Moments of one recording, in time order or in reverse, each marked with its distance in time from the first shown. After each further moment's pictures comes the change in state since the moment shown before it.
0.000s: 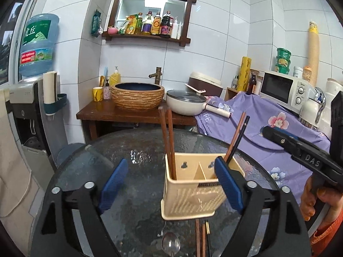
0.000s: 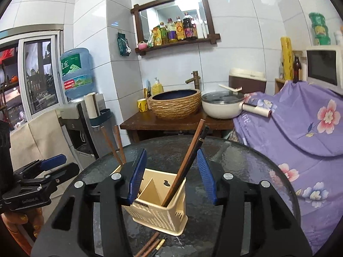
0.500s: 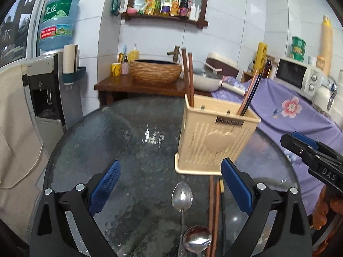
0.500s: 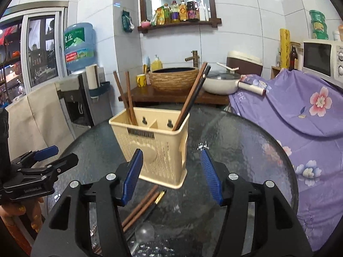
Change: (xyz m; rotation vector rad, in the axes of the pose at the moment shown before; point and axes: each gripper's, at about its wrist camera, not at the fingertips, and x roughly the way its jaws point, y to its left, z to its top) left arm -0.011 0.008 -0.083 -0.053 0.110 0.107; right arm -0.023 0.016 -0.089 -0.047 0.150 -0.045
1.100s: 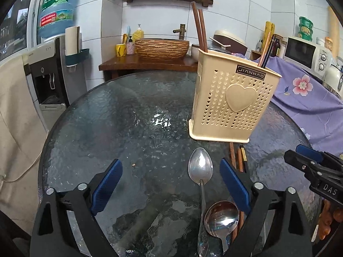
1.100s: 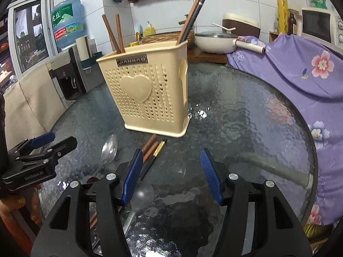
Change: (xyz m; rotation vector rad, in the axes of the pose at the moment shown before) left arm 0.029 0.014 -0.047 0.026 0.111 0.055; right arm 0.038 0.002 -0.070 0.080 0.200 -0.014
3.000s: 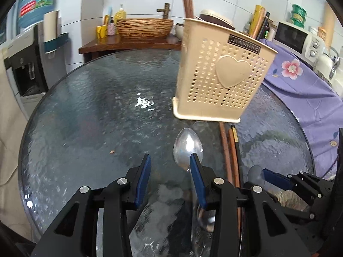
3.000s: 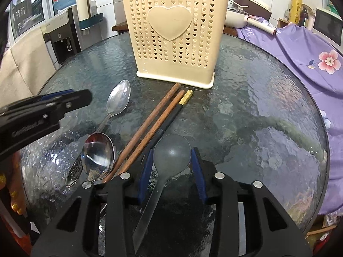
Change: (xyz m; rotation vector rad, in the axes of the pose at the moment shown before) left arm 0.030 -0.007 -0.002 0.043 0.142 -0.117; right arm 0.038 0.058 -0.042 -0.087 0.188 -0.069
